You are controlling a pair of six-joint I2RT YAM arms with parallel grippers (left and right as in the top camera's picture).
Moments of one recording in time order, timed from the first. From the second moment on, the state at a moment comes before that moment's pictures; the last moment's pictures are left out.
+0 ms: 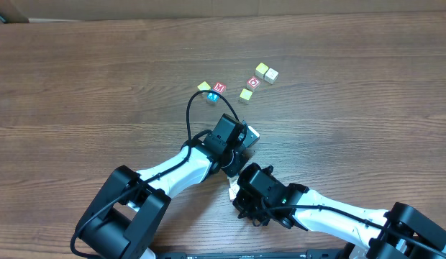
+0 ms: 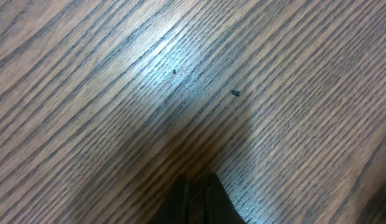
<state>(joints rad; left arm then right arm) -0.64 1.75 0.86 -0.24 0.13 0.14 0.95 1.51 0.57 -0.17 -0.23 1.56</state>
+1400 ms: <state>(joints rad) -0.67 1.75 0.85 -0.22 0.18 0.14 0.98 1.52 0.57 -0.14 -0.18 1.58</state>
